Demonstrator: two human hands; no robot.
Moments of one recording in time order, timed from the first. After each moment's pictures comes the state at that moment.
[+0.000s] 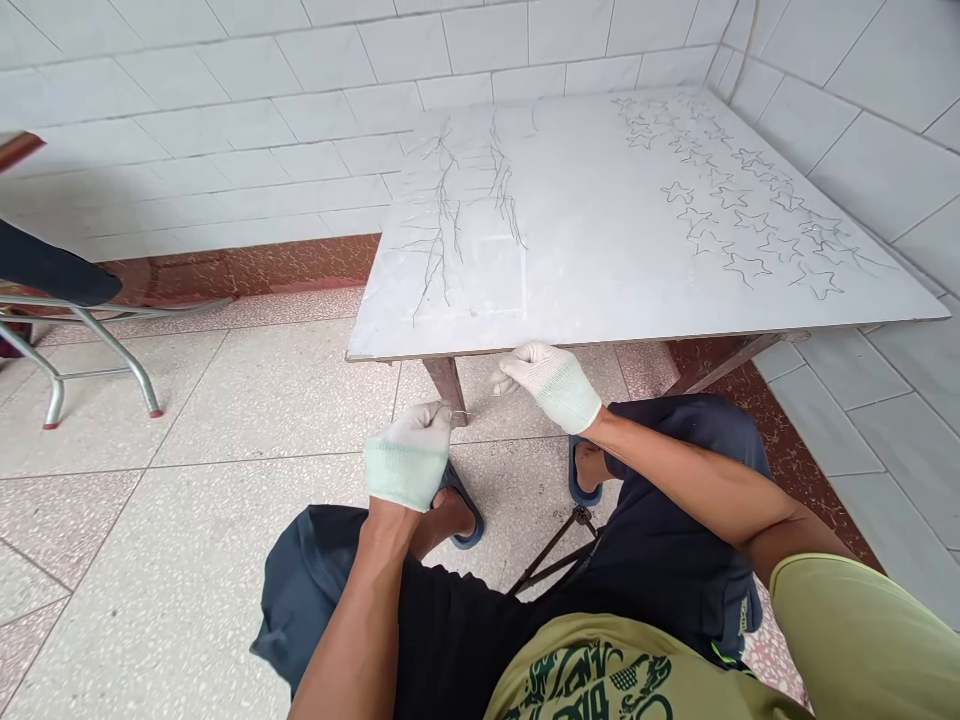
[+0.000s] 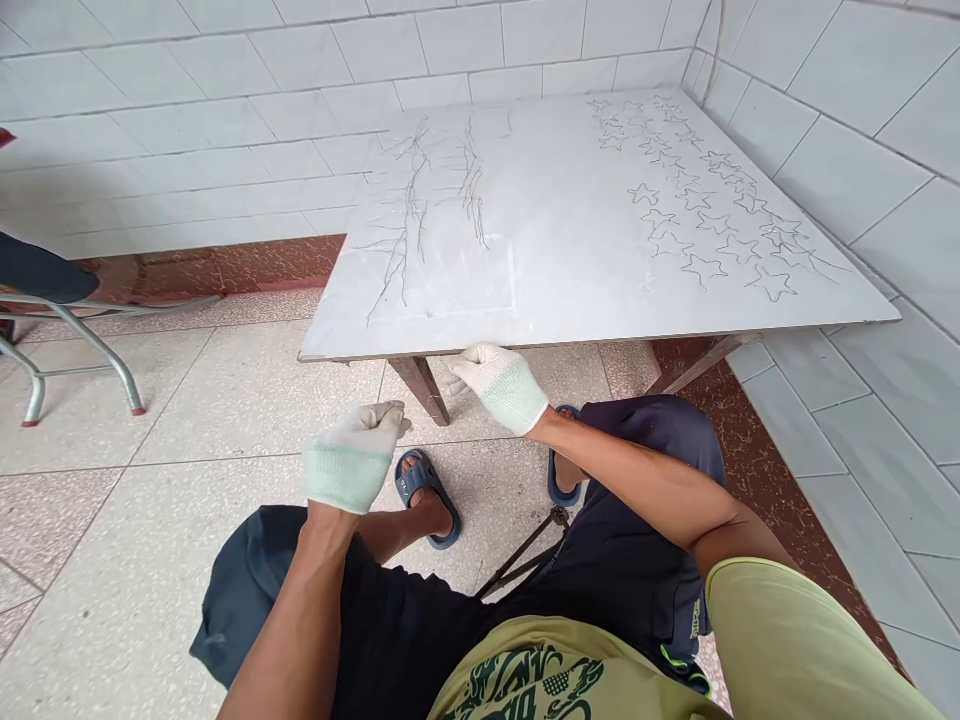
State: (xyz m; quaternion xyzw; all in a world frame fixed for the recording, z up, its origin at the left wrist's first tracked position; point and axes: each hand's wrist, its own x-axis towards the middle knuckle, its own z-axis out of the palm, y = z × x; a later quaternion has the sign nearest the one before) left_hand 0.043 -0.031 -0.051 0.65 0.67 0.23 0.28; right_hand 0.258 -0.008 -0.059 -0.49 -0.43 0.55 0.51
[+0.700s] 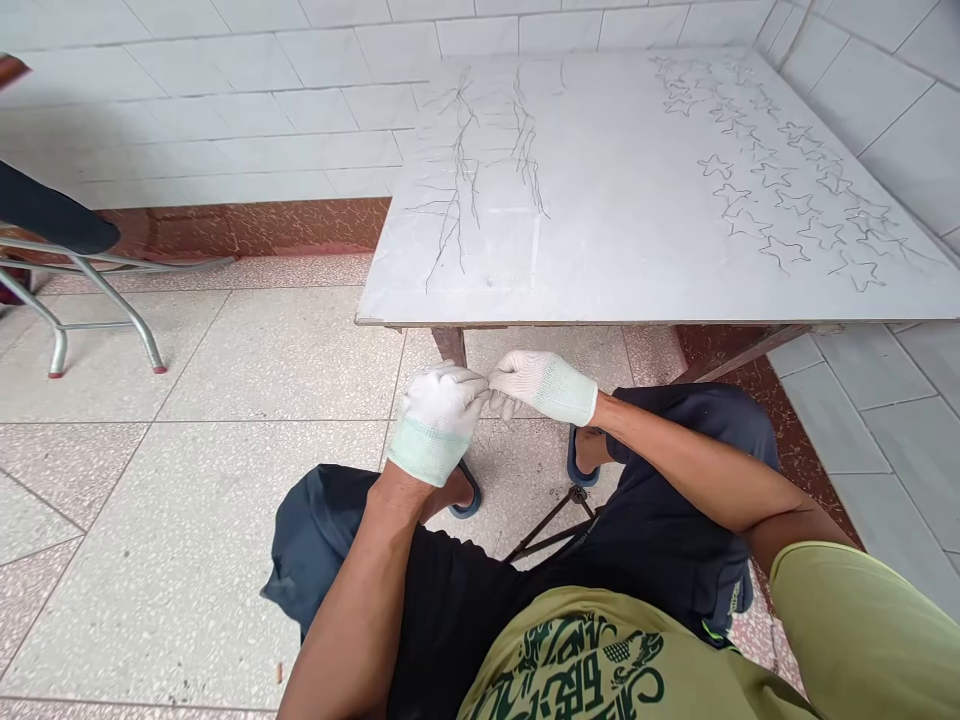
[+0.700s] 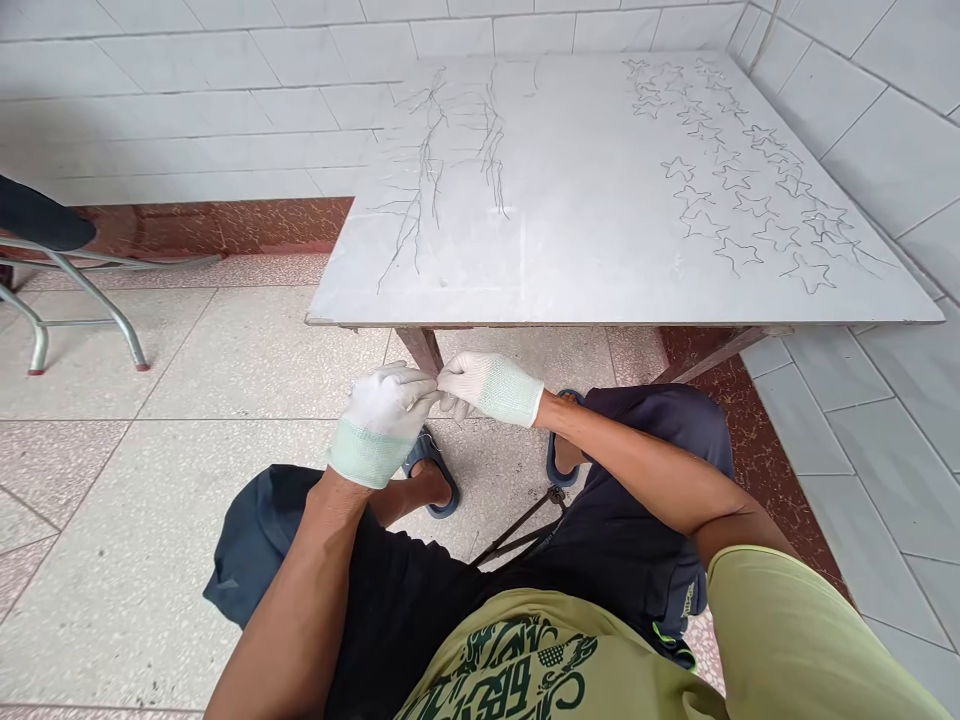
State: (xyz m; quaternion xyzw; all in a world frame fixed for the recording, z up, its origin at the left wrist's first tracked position) left_hand 0.050 -0.021 -0.048 0.90 0.40 0.18 0.04; right_hand 0.245 -0.027 -0.040 -0.51 -0.55 0.60 0.28
